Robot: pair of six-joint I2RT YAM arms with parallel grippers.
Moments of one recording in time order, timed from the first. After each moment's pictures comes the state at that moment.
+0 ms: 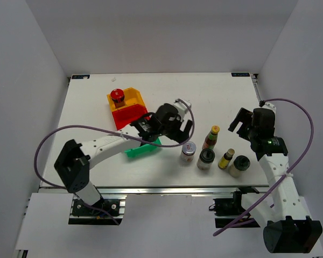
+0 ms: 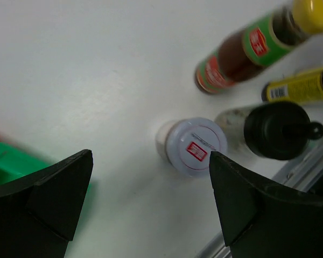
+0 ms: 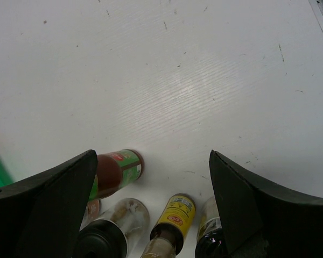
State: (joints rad) left arm -0.89 1.59 1.29 -0.31 -0.07 -0.22; right arm 0.05 0.89 0.86 -0.62 0.12 0.41
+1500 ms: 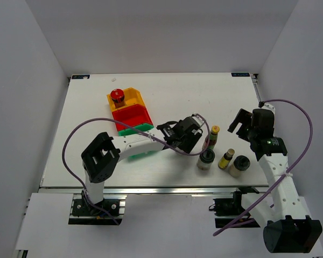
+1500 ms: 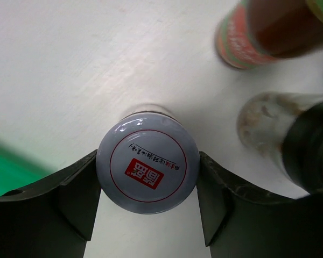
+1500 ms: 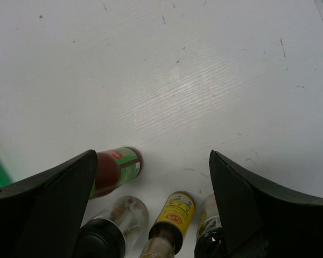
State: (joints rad) left arm -1.04 1.87 1.41 -0.40 -0.21 -0.21; right arm 0.05 0.90 0.85 -0.62 0.12 0.42
